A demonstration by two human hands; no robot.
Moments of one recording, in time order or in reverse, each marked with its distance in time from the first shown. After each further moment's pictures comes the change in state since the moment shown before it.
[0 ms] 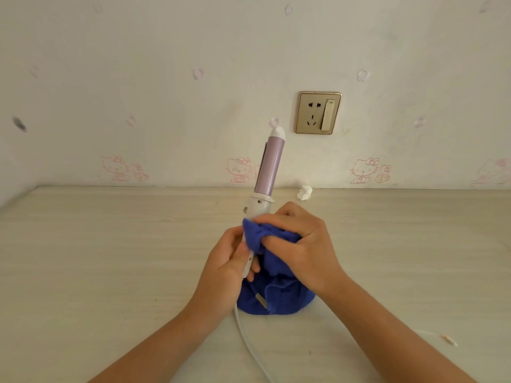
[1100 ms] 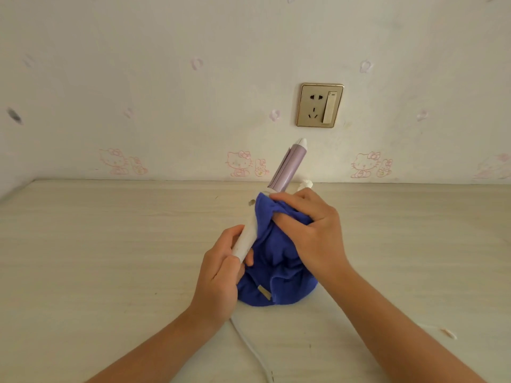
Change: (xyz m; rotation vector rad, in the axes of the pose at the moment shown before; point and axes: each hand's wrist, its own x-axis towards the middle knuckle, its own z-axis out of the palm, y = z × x) left_hand -0.012 -0.014 -0.006 -0.020 -0.025 0.123; right_hand 0.008 0.007 -0.005 -0.007 0.171 0.021
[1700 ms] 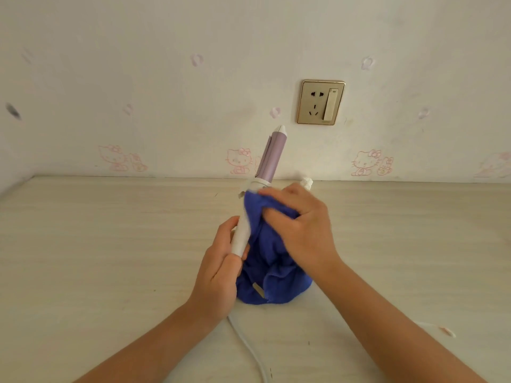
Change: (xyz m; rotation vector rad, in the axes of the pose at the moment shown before) left_hand 0.004 -0.011 -0.004 0.053 -0.048 0.032; right_hand 0.004 -0.002 0.013 -0.073 -0.021 0.008
